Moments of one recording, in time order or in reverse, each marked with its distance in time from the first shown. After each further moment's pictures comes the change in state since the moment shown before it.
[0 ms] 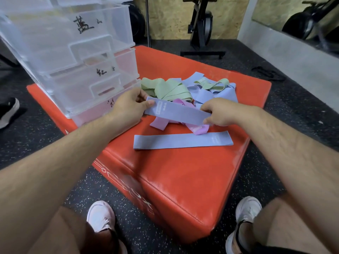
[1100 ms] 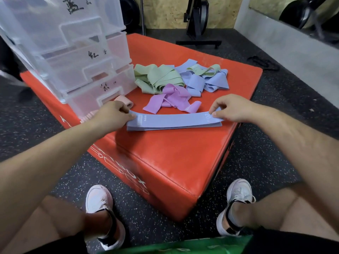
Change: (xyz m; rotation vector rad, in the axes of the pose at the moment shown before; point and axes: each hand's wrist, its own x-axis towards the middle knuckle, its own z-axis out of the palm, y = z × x) left_hand -0.049 -0.043 -0.009 0.360 -0.036 -0.161; right_hand -0.063 0.043 0.029 0.324 0.090 0.118
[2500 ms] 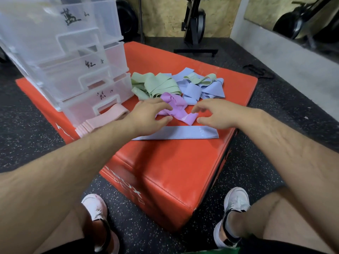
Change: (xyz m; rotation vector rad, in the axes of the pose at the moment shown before) left_hand 0.015 0.065 0.050 0.266 -0.029 0.696; right_hand 0.011 -0.027 -0.003 -0.190 -0.030 -0.219
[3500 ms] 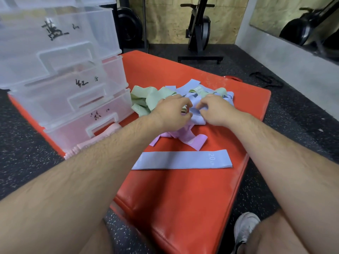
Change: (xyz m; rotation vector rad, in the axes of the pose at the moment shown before) left_hand 0.113 0.008 0.009 0.000 -0.078 -0.143; right_hand 0.110 0.028 -0.005 0.007 0.191 0.261
